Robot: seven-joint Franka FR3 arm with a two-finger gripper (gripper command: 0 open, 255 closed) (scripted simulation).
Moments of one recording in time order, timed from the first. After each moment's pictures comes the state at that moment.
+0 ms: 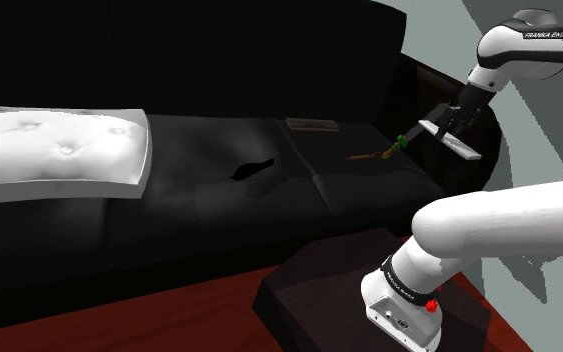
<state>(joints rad) -0.36 -0.64 -0.64 -2.35 -0.39 1.79 -0.41</state>
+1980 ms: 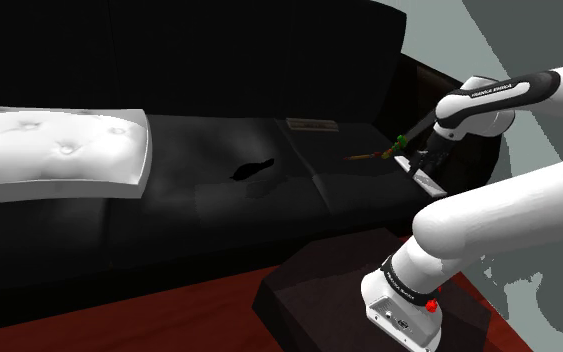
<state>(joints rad) -0.33 -0.46 -0.83 -2.62 -0.46 2.24 -0.42</state>
